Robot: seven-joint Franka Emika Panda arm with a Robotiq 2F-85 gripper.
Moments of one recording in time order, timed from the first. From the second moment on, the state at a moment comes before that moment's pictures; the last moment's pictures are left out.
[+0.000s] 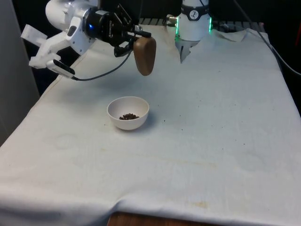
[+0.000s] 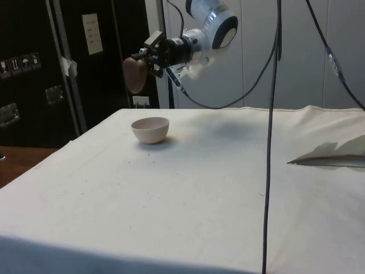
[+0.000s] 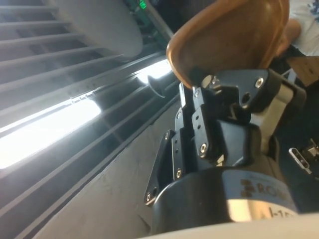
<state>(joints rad) -0.03 0.72 -0.67 -1.83 1.80 1.21 -1.09</state>
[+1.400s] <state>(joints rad) 0.07 0.63 -0.65 -1.87 1.55 1.40 -1.21</state>
